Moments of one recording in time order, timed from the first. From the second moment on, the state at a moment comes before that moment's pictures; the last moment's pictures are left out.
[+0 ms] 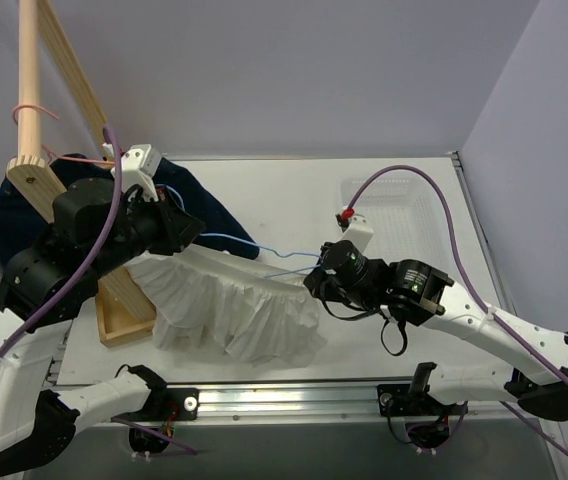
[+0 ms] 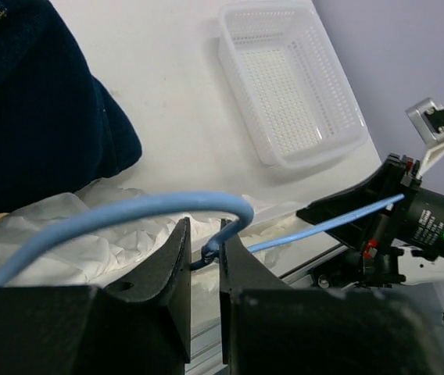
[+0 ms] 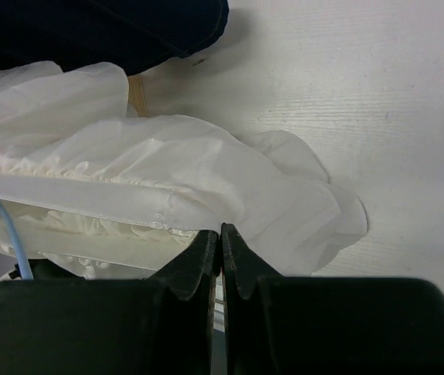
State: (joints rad) left arm -0.62 1.08 1.78 -1.09 -0.04 -0.49; right arm 1.10 1.14 1.24 -0.85 0.41 1.02
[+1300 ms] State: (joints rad) left arm -0.62 1.02 1.78 -0.73 0.21 -0.78; right arm 1.01 1.12 1.14 -0.60 0.14 1.00
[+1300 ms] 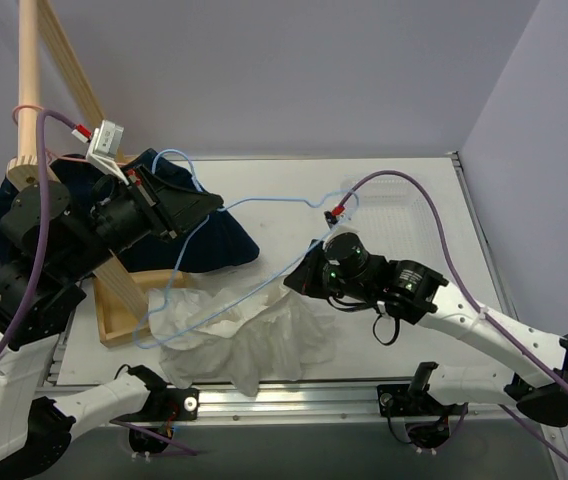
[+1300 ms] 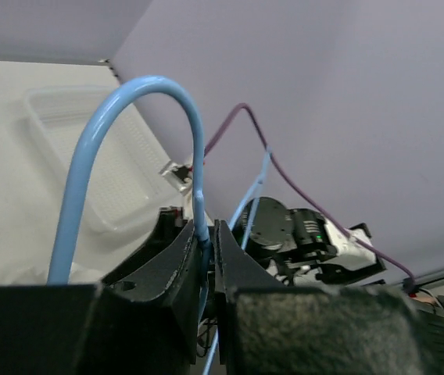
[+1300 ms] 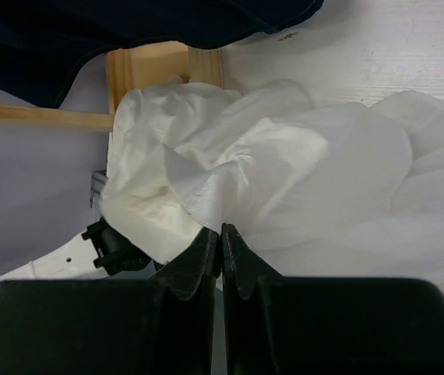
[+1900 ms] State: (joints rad) left arm -0.62 0.97 1.78 -0.73 0.28 -0.82; right arm 0.31 1.30 1.58 -0.76 0.00 0.67
